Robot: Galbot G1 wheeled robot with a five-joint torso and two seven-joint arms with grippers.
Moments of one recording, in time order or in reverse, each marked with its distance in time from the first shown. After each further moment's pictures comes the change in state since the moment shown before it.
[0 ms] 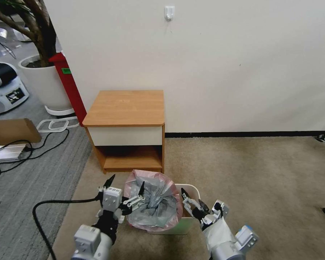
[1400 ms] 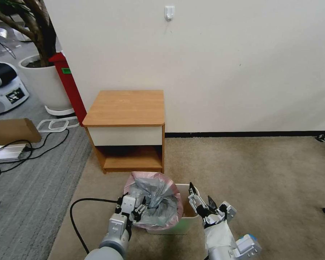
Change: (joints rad) left arm -0.186 0.034 0.128 0.254 -0.132 0.158 -0.188; right arm -0.031 0.063 -0.036 0.011 -0.149 0.175 0.071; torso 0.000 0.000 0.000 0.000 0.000
